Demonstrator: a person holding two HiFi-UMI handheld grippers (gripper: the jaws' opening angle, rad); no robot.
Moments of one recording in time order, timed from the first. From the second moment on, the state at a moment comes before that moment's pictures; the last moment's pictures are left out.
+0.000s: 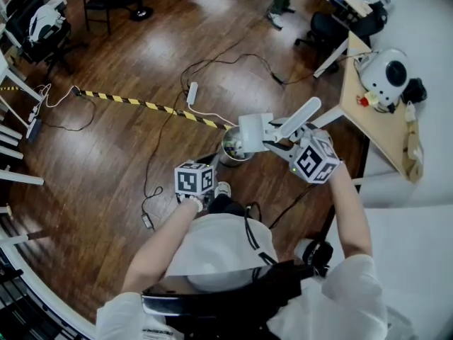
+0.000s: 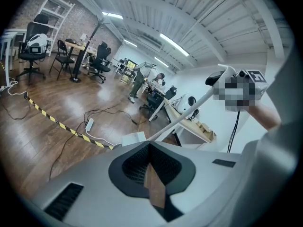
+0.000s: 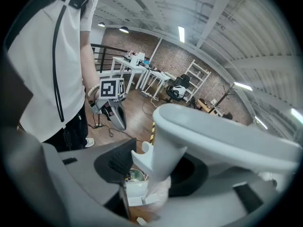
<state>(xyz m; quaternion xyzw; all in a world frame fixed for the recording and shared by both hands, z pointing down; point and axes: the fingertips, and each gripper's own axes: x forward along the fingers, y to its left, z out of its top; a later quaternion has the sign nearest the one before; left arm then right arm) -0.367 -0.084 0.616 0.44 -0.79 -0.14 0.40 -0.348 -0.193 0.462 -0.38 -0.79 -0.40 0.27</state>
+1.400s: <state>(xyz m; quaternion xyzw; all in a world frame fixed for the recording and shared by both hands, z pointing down) -0.341 -0.001 0.621 0.40 -0.80 -0.22 0.39 -0.352 -0.108 0.500 -0.41 -0.71 -0.48 0.30</state>
